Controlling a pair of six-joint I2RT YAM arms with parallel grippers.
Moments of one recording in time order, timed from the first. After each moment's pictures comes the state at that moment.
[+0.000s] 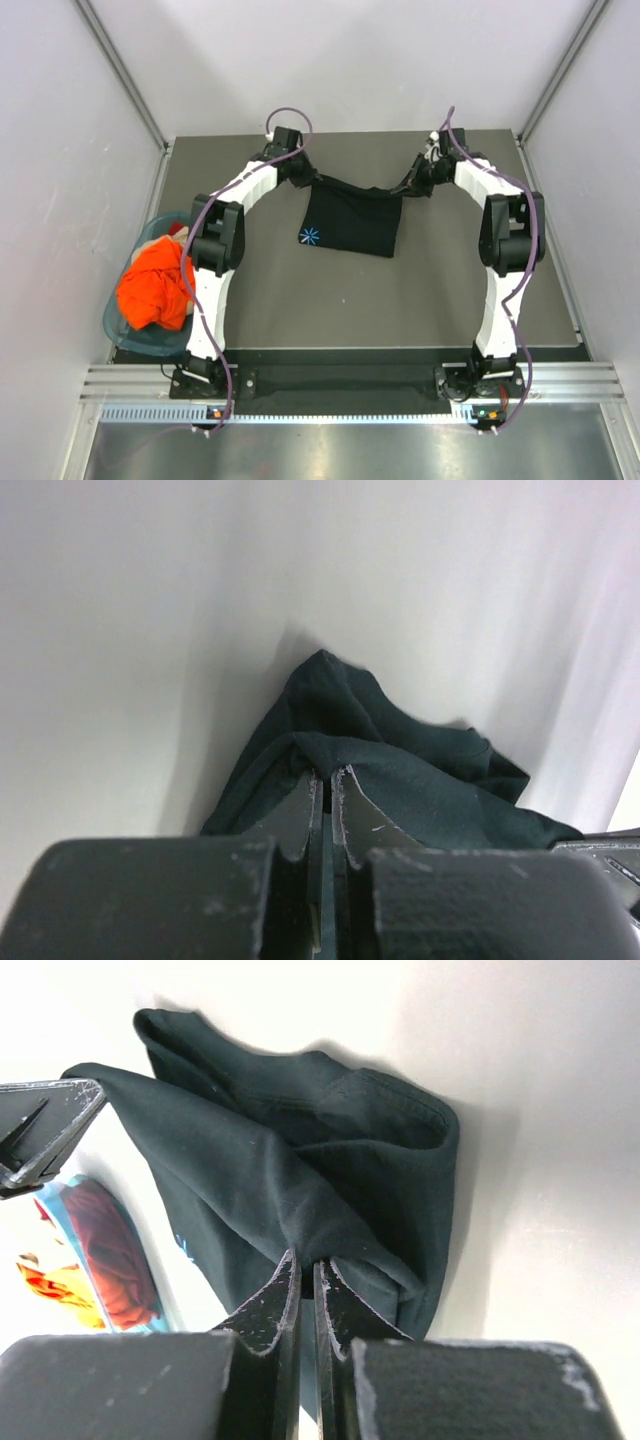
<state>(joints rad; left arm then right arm) -0.32 2.31 1.92 -0.37 0.18 -0.82 0.10 2.14 1.67 -0.50 -0.57 0.57</state>
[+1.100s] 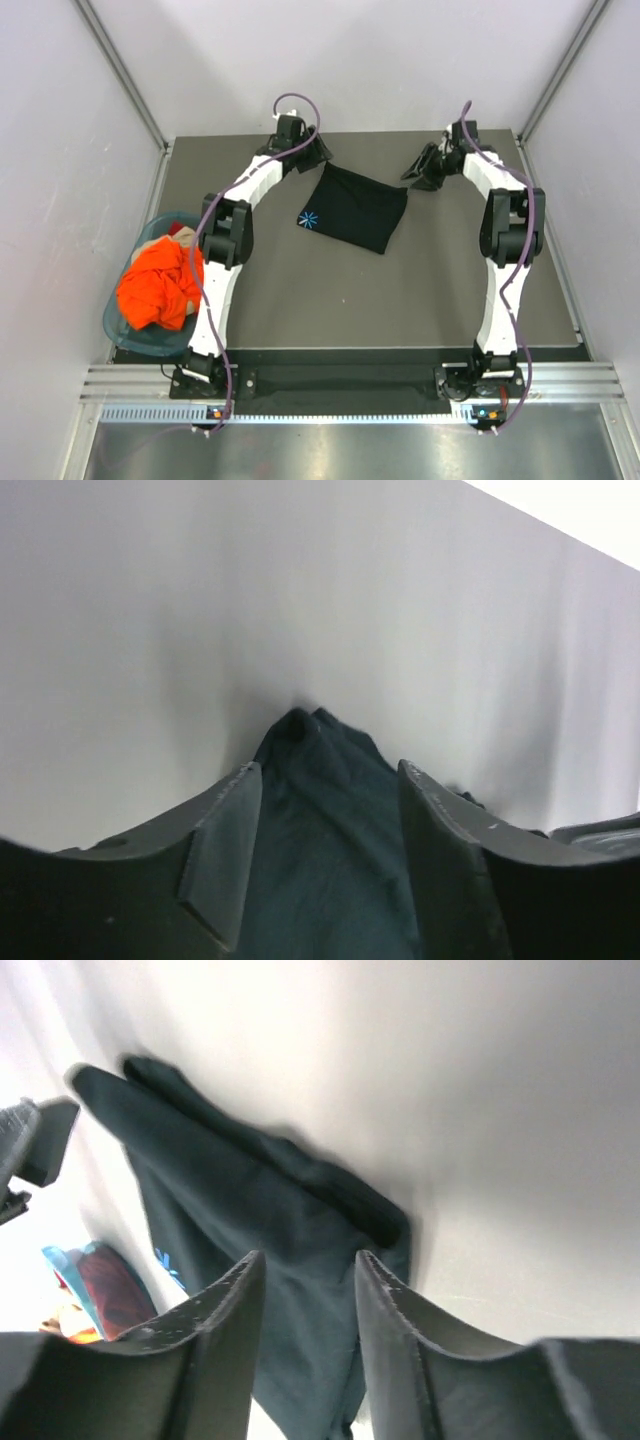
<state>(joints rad) -0.31 2.49 2.17 -0.26 0.18 -0.72 0.03 2.25 1.81 -0.51 -0.55 0.62</state>
